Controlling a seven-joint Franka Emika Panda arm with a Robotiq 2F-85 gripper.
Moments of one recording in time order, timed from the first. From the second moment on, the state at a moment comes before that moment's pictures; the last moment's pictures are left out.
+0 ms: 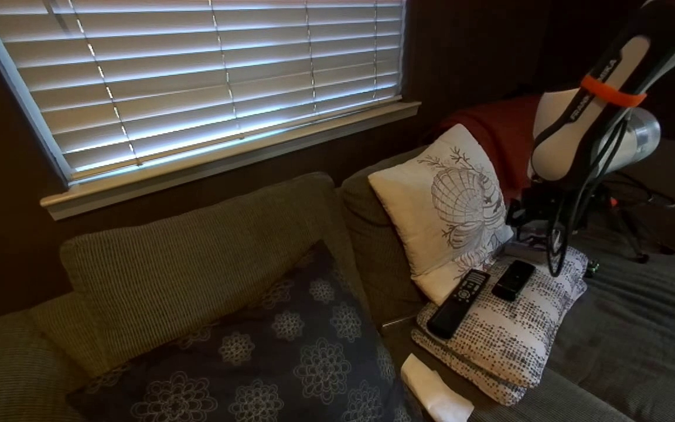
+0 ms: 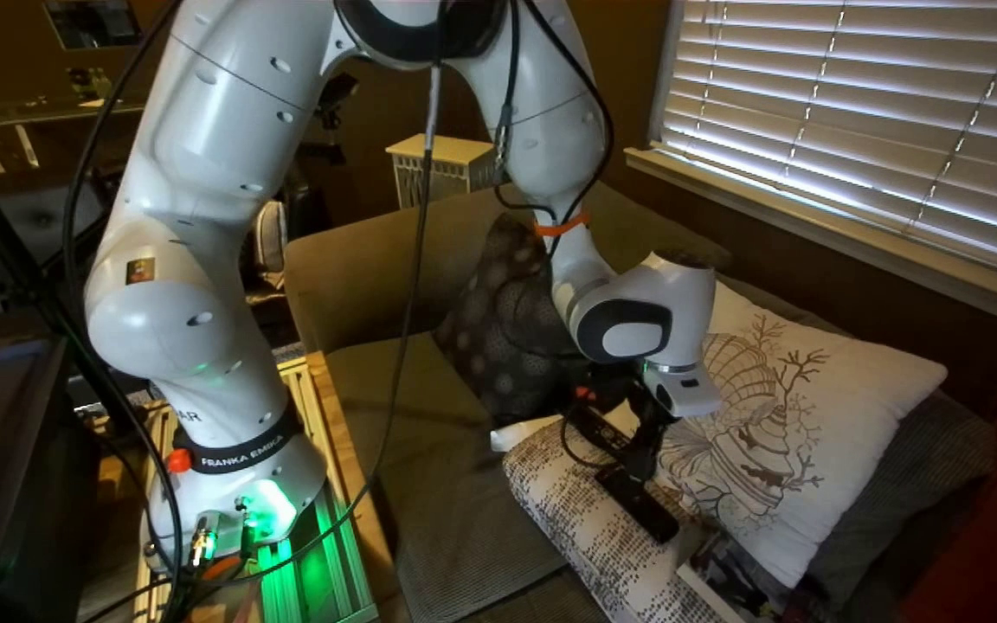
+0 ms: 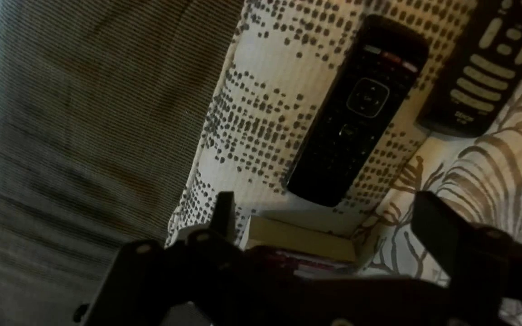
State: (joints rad) arm 0.01 0.61 -0.33 -2.20 0.08 2.79 0.71
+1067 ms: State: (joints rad) arm -0.02 0.21 -0.30 -2.27 -0.33 2.45 0.19
